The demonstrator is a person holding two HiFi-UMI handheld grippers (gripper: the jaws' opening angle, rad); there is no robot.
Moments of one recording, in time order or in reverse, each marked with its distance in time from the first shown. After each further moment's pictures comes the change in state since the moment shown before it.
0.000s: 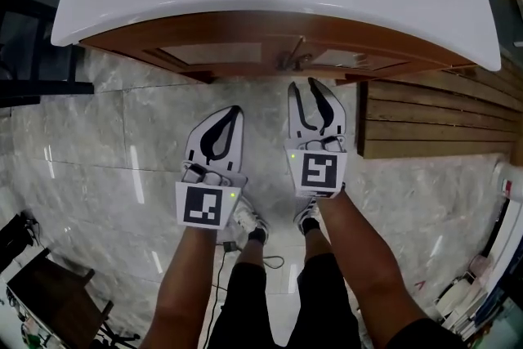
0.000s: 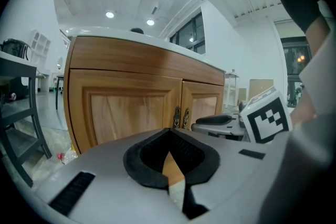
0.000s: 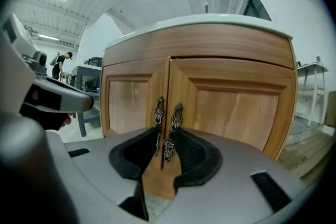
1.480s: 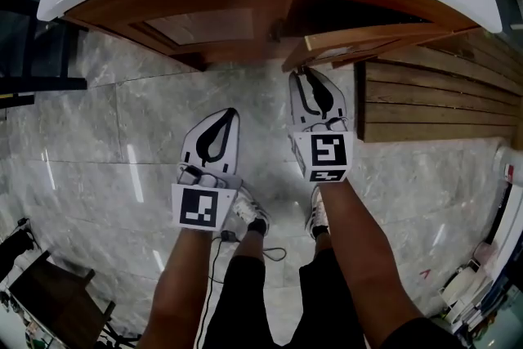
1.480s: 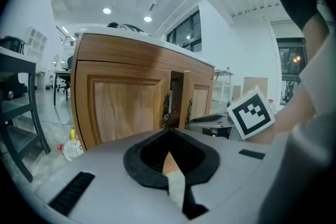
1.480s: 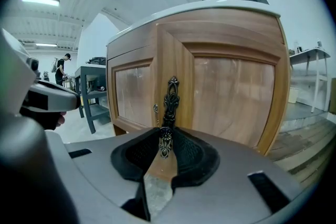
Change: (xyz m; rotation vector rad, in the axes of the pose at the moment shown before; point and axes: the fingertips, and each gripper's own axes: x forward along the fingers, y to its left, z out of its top) left arm -0.033 -0.021 -0.036 0.003 0.028 -0.038; right arm -0.019 0.004 -0.045 0.062 0.087 0.066
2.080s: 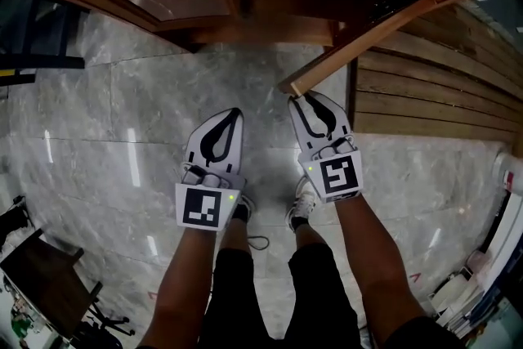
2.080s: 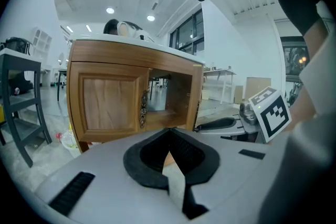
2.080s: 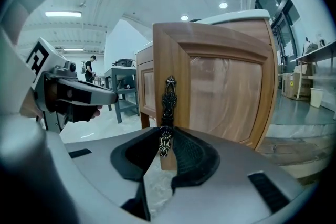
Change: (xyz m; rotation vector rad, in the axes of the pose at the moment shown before) left arm -0.008 -0.086 -0.014 -0.034 0.009 0.045; right arm -0.098 -0.009 -0.032 -0.074 -0.040 0.260
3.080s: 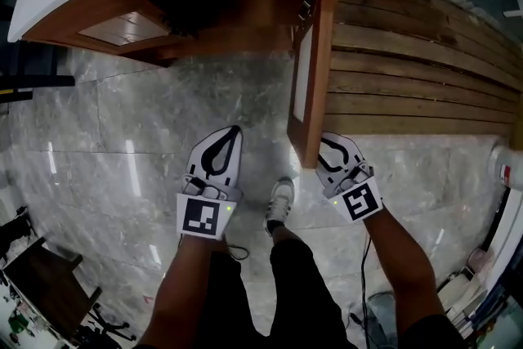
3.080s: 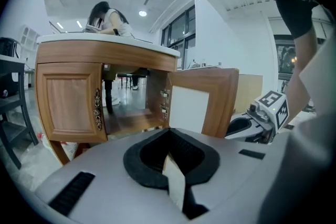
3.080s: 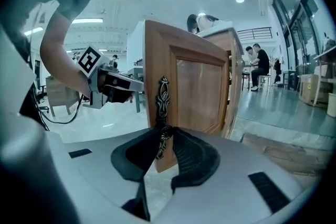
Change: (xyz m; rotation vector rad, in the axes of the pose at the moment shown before) left arm 0.046 -0.135 0.003 0.045 0.037 -0.085; right arm -0.159 -0.081 -0.059 -0.152 0.072 0.253
